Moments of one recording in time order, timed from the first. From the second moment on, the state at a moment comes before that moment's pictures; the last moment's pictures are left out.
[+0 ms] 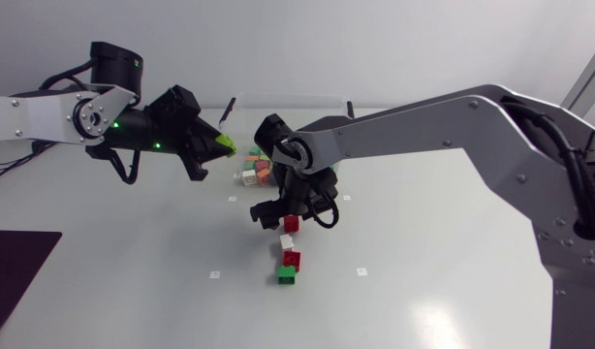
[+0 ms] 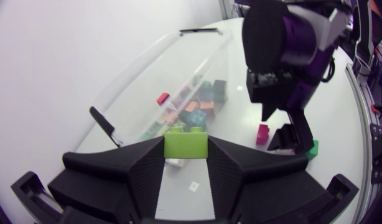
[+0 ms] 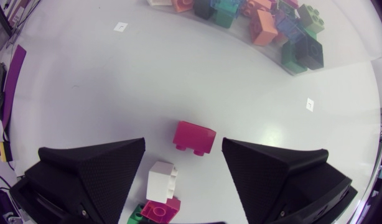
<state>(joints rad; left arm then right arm) -0.16 1.66 1.14 -0.16 0.53 0.78 0.71 2.17 1.57 -0.68 0.04 0.33</state>
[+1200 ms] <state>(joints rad) -0.23 1.88 1.38 0.11 0.39 0.34 0.63 2.09 1.51 -0.72 0.05 0.38</state>
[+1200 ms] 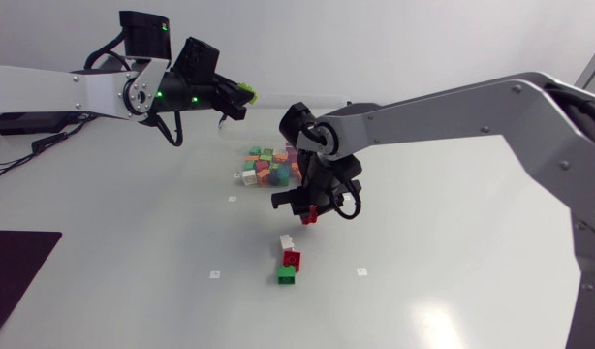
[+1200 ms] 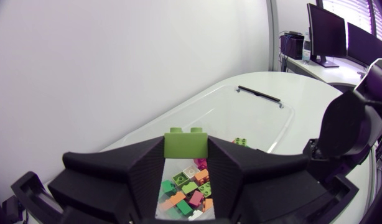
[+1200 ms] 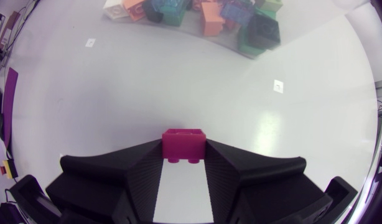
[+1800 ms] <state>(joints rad) -0.29 1.95 1.44 0.10 0.32 0.32 0.51 1.87 1.53 -0.77 0.05 0.36</state>
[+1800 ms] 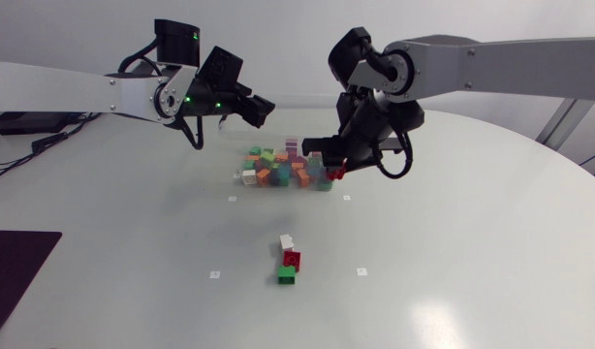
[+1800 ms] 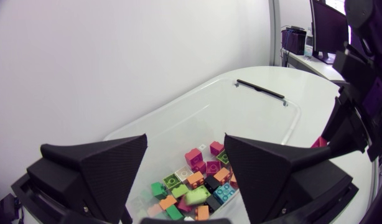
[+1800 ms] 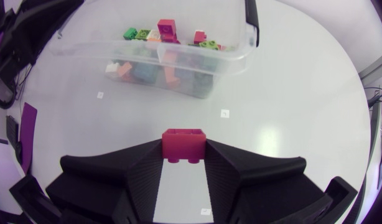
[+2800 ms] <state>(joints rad) -0.46 1.61 0.87 -0.06 0.34 0.70 0.49 2.00 1.90 -0.75 -0.01 0.34</state>
